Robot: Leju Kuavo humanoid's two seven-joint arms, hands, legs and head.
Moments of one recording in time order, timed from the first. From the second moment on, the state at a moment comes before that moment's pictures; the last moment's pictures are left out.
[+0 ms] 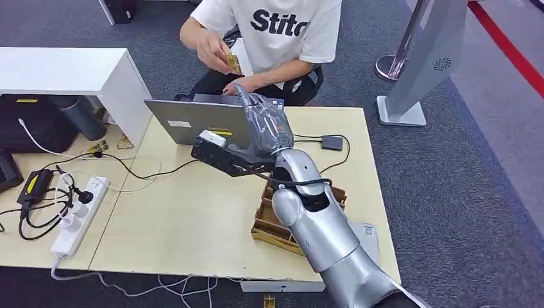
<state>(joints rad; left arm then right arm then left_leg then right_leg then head) -0.09 -0.07 1.18 -0.25 -1.45 -0.07 -0.03 -0.66 0.36 0.51 -1.11 1.08 -0.12 0.03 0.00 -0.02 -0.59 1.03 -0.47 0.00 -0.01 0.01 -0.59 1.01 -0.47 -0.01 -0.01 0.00</state>
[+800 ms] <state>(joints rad) -0.07 -0.09 1.25 -0.25 -1.29 -0.01 0.00 0.12 0.16 0.26 -1.93 0.49 -0.10 -0.43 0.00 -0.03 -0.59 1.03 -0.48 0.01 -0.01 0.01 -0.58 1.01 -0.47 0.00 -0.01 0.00</state>
